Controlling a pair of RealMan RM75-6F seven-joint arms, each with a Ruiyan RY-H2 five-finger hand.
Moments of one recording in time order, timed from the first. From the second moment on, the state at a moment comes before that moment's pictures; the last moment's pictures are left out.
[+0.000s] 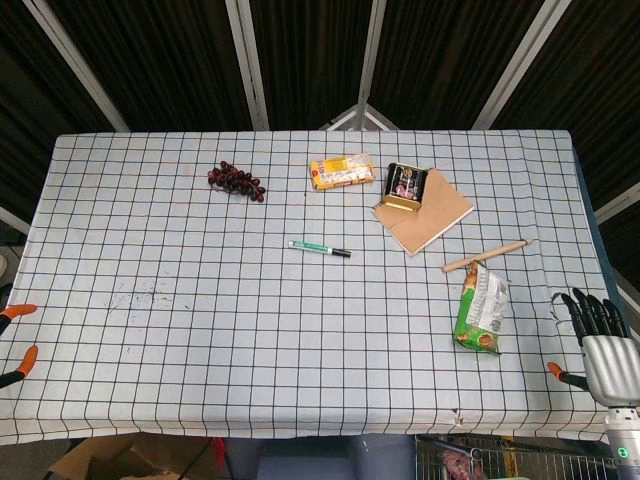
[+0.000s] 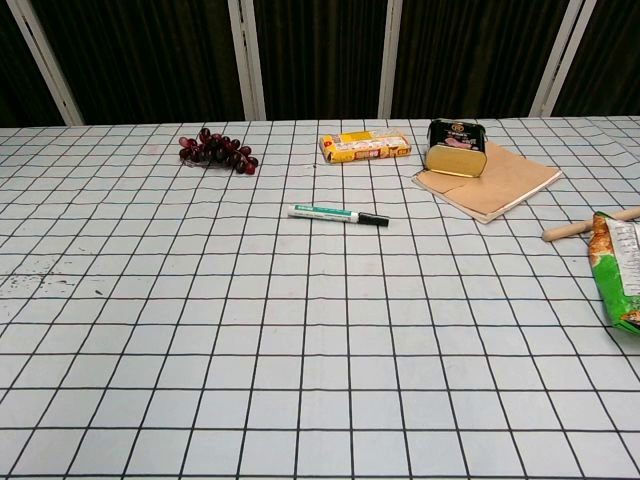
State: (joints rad) left arm -0.04 -0.91 -0.02 -1.80 1.44 1.42 -0.08; right arm 0.07 -1.21 0.05 -1.35 -1.52 1.46 0.09
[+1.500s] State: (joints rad) left arm -0.53 -1.07 -0.27 -1.82 1.00 1.07 0.44; right arm 0.07 -1.16 0.11 -1.45 -1.42 1.44 0.15
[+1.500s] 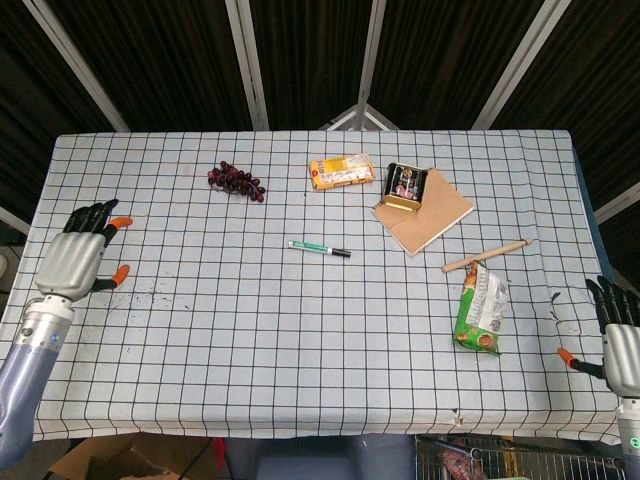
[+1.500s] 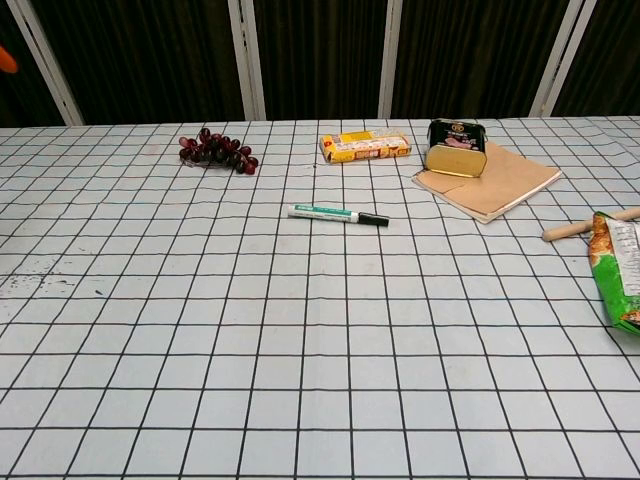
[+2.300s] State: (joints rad) left arm -1.10 -1.53 -0.36 -1.23 0.51 0.72 0.64; right arm 0.12 -1.06 0.17 -1.55 -1.25 1.31 0.11
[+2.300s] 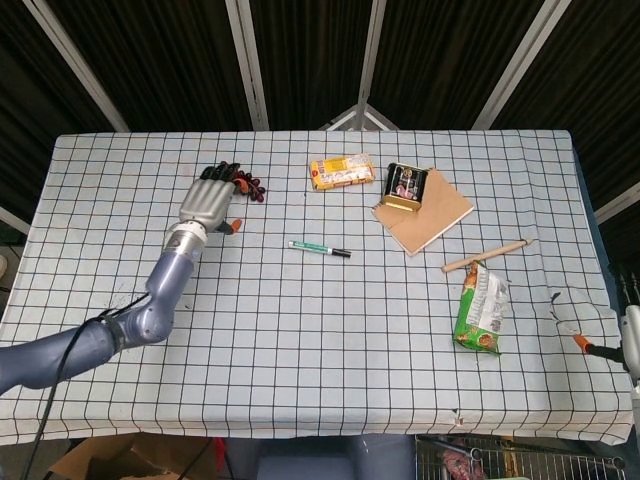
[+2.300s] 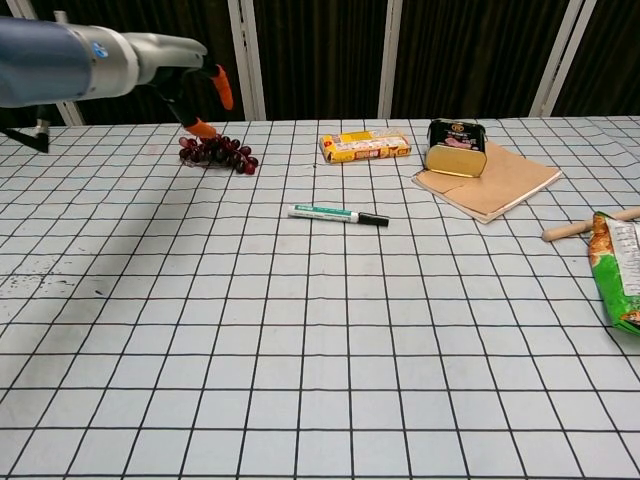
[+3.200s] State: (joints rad) left arm -1.32 -1.90 -0.33 -0.90 0.29 0.77 0.71; right arm 0.10 -1.08 0.16 -1.51 -1.24 1.31 0.16
